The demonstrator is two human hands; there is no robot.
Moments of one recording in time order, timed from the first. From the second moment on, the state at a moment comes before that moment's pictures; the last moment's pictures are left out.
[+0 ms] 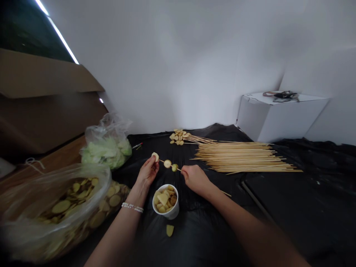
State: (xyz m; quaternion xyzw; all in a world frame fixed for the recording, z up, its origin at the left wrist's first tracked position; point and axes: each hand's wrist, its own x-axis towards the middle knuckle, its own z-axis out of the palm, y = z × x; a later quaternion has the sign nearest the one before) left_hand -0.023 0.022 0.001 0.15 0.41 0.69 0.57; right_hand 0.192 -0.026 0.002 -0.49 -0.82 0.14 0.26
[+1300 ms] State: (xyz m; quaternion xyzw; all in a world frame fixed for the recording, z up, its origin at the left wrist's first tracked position) left_hand -0.017 0.021 -0.003 0.17 0.42 0.68 0.58; right_hand 0.187 -0.030 0.003 -0.48 -0.82 0.18 0.27
